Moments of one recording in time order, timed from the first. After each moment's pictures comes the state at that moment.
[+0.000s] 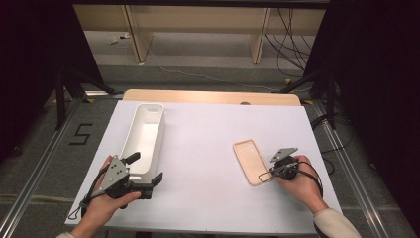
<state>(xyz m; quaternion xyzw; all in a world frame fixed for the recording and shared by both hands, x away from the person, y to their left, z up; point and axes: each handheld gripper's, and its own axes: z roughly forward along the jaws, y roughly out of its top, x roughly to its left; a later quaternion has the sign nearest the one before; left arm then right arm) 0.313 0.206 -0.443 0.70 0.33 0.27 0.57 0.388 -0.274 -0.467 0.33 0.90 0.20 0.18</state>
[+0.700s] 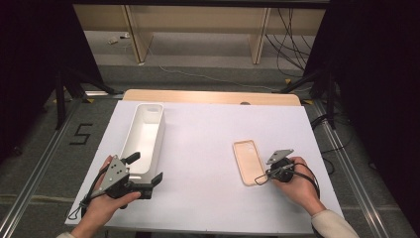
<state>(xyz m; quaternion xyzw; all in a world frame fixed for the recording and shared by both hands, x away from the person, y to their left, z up) 0.313 0.207 -0.443 0.70 0.33 0.27 0.57 0.383 -0.263 -0.467 0.32 0.91 0.20 0.17</state>
